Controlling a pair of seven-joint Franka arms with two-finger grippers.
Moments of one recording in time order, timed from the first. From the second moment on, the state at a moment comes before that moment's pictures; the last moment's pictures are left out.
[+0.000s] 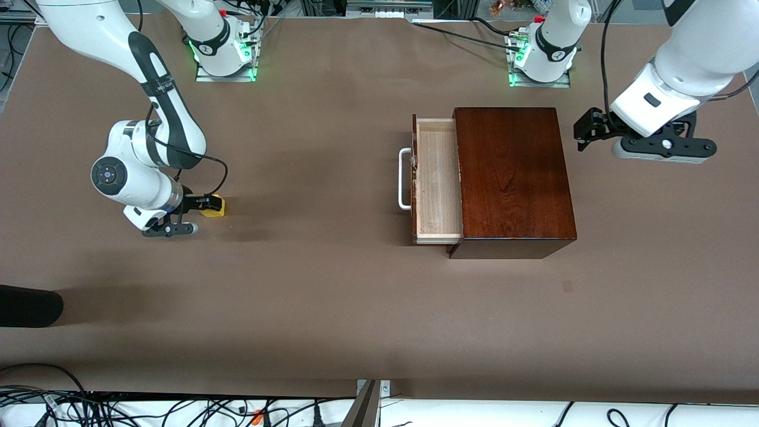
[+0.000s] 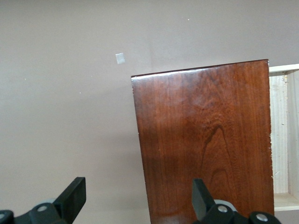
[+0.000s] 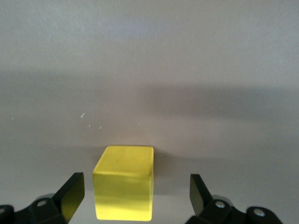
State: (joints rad) left arm -0.05 -0.01 -0.15 -1.68 0.05 1.63 -0.11; right arm 0.13 0.40 -0.07 -2.11 0.07 2.37 -0.07
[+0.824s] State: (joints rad) left arm -0.04 -0.01 -0.15 -1.68 0.05 1.63 -0.09; right arm 0.13 0.40 -0.05 -2.14 0.07 2.37 -0.07
